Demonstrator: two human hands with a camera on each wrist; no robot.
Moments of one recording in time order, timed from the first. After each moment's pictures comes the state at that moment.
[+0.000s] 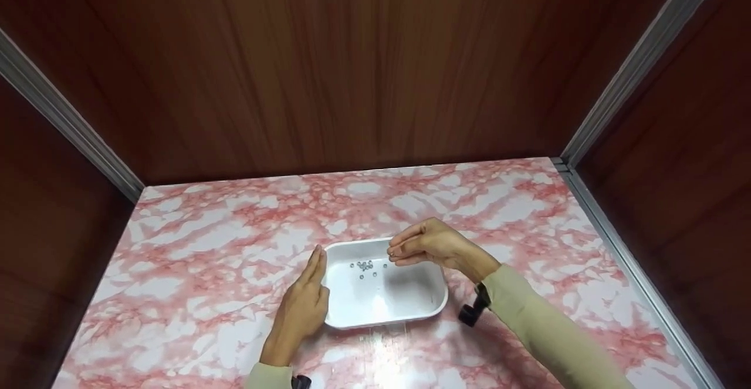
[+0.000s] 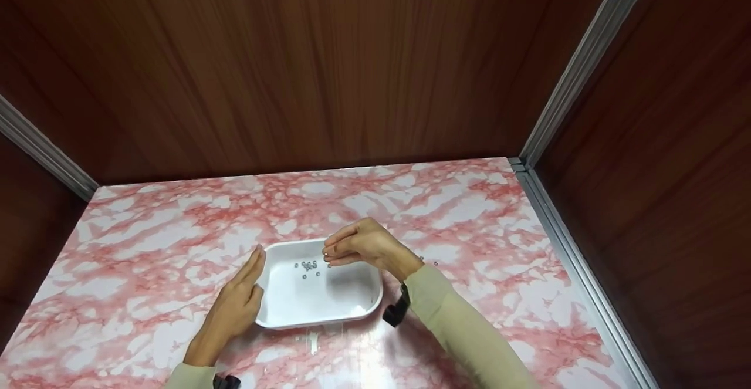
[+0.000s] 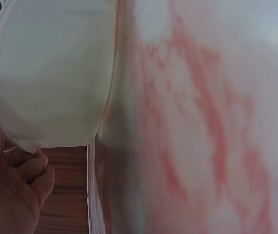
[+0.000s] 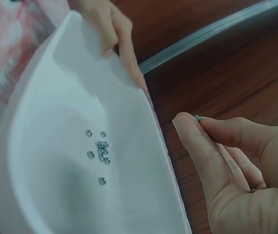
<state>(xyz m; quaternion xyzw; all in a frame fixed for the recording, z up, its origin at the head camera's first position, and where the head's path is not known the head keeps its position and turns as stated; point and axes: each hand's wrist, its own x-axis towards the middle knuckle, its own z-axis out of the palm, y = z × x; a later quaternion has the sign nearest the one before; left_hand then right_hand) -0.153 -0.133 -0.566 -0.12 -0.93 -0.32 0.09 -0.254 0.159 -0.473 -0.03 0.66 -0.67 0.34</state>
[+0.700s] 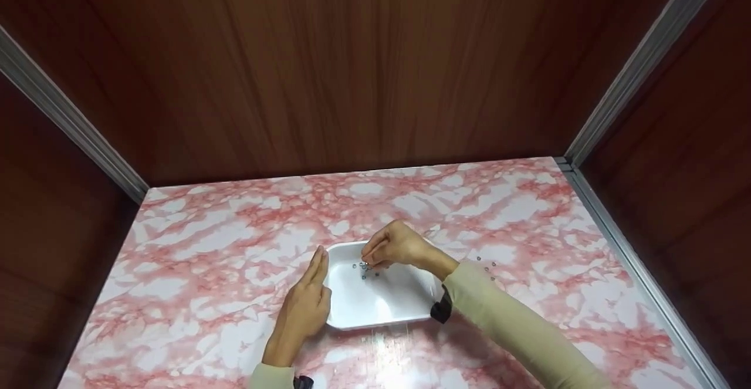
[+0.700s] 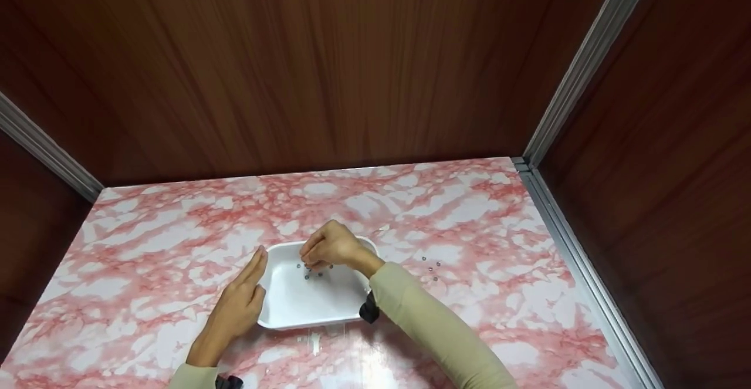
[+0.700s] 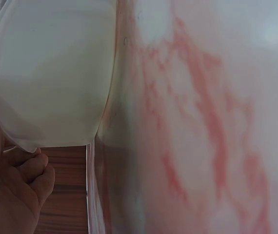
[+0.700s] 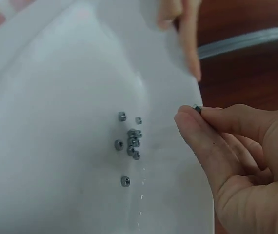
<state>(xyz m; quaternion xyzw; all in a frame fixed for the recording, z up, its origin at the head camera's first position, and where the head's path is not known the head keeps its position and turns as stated) -0.154 -0.132 -0.565 -0.12 -0.94 -0.32 0.09 -0.261 0.102 -0.496 -0.14 0.77 -0.55 0.28</state>
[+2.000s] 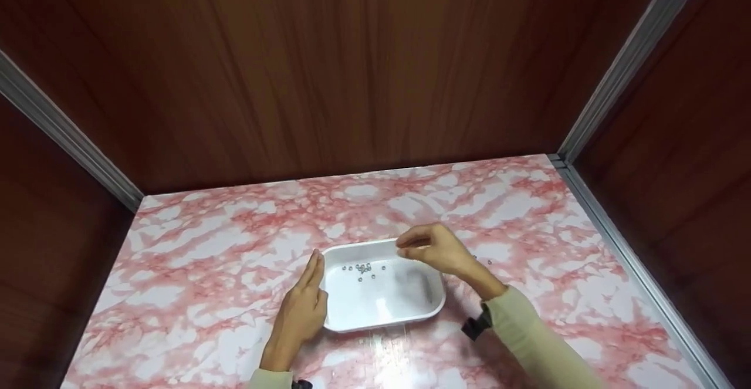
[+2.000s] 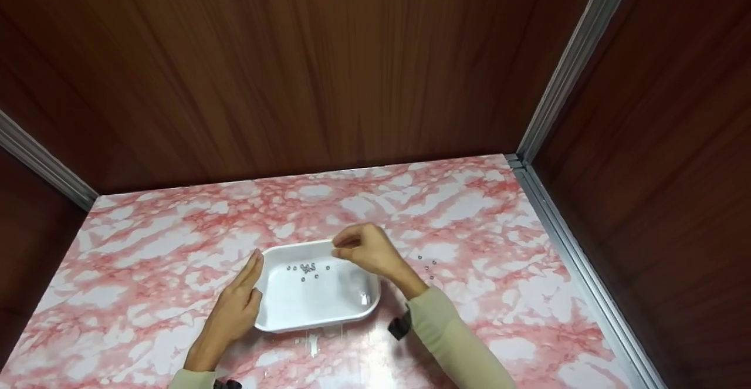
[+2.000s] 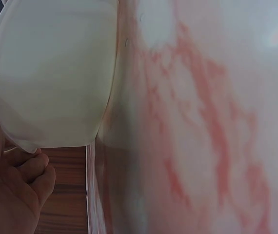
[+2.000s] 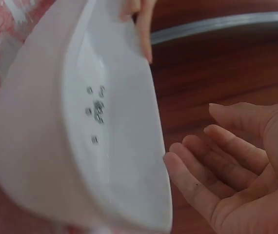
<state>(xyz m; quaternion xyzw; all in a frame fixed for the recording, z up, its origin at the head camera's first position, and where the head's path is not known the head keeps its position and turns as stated) -0.154 -0.131 -0.567 -0.12 -0.93 -0.33 0.10 -0.233 0.173 -0.484 -0.20 0.84 -0.50 0.09</state>
